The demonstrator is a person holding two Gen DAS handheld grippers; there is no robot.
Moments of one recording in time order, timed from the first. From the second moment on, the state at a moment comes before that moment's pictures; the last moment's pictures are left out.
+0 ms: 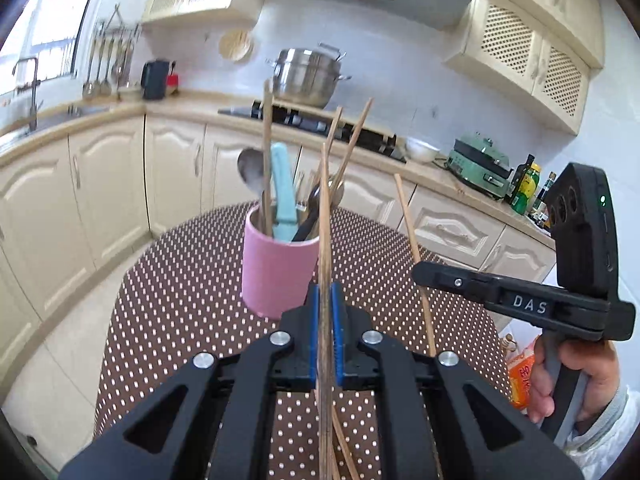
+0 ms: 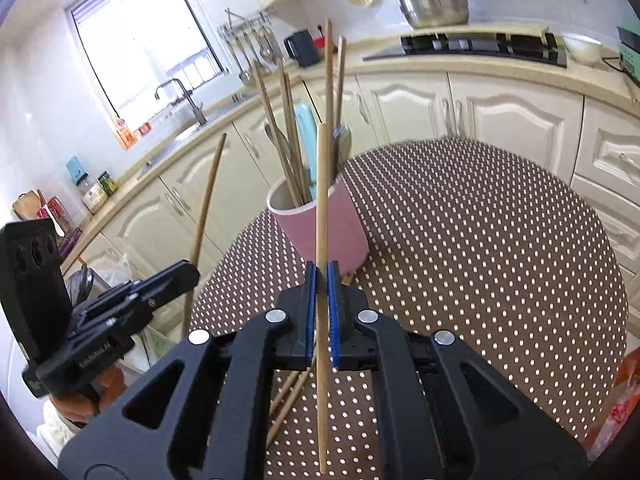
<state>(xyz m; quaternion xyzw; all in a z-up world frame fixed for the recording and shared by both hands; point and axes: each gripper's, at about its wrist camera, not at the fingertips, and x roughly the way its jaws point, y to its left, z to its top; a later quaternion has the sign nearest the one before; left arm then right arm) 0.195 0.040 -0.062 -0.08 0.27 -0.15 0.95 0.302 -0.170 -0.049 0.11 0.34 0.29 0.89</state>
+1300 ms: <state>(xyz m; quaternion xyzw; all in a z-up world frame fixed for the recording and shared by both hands) 0.304 0.047 -0.009 -0.14 0.04 -0.14 0.98 0.370 -0.130 0.013 0.17 0.07 0.31 0.93</state>
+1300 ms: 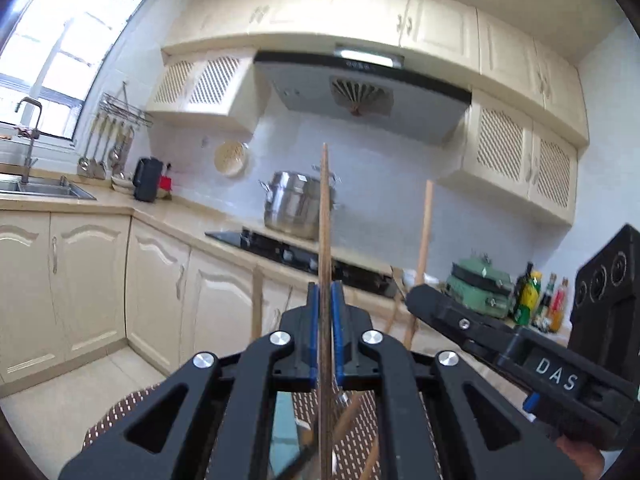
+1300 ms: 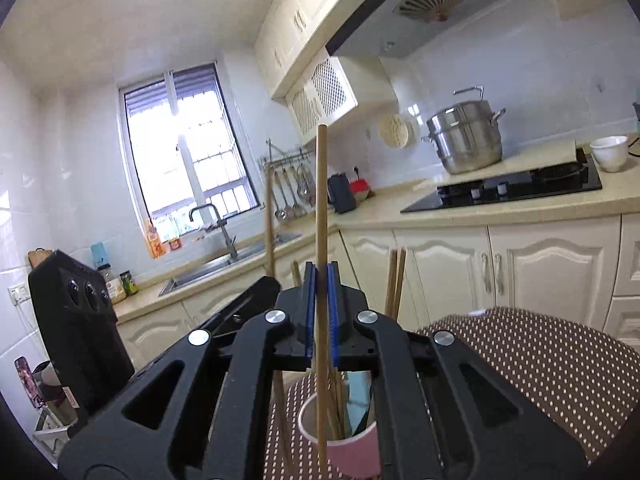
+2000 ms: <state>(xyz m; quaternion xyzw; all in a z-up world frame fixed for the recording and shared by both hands) 0.326 0.049 -0.052 -0.09 0.04 -0.10 0.99 0.377 -0.099 -0.020 0.11 0.07 0.28 0.95</state>
